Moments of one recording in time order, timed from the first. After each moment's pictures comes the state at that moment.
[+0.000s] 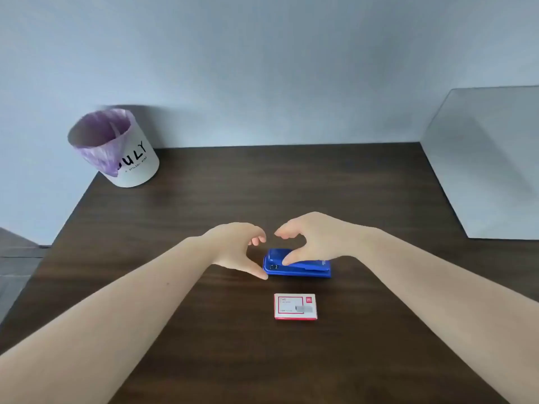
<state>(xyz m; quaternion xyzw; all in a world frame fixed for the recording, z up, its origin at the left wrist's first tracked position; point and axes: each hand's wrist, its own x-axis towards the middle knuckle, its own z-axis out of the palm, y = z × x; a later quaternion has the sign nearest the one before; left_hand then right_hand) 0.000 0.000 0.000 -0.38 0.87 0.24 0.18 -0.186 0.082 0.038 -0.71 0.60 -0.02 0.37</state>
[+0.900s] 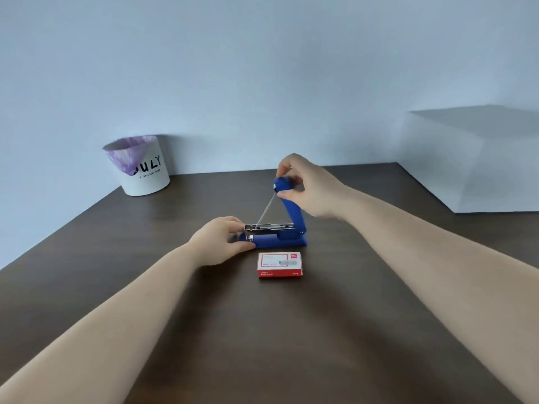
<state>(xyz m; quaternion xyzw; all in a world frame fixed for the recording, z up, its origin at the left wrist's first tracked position) 0.025 0.058 -0.070 -0.41 0.89 0.14 -0.13 -0.185 0.146 0.004 -0.71 0.57 -0.37 0.18</state>
